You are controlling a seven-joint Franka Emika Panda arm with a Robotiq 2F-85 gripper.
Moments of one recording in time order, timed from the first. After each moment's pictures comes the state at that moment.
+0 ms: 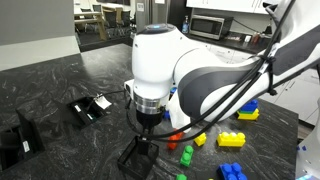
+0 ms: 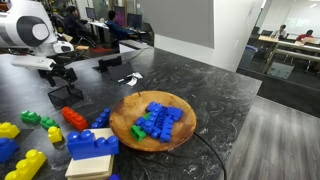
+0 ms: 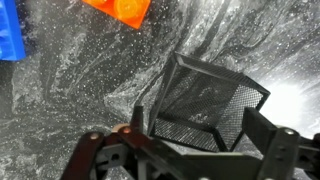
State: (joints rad) arm 0.37 0.35 0.27 -1.73 -0.14 2.14 0.21
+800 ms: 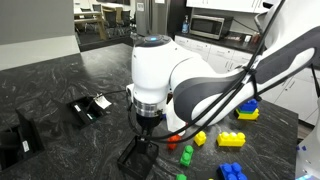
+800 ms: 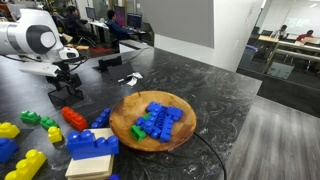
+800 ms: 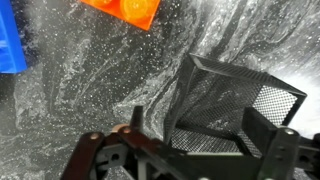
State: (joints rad) arm 0.37 0.39 0.24 -1.74 -0.16 2.18 0.26
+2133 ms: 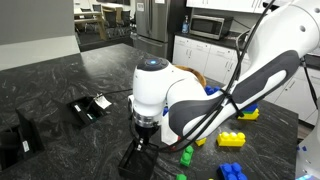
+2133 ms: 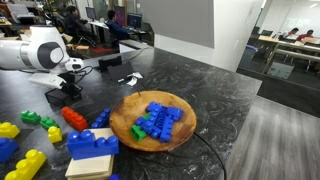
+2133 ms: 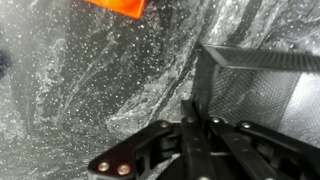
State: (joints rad) arm 0.40 0.46 0.19 -1.77 -0.16 2.32 0.33
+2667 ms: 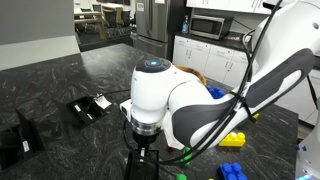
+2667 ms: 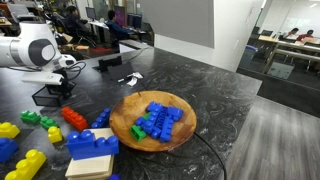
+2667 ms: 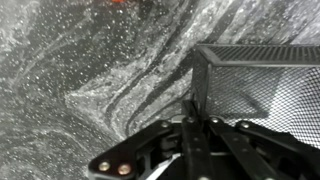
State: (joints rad) arm 0.40 0.45 0.25 -1.77 -0.15 2.32 0.12
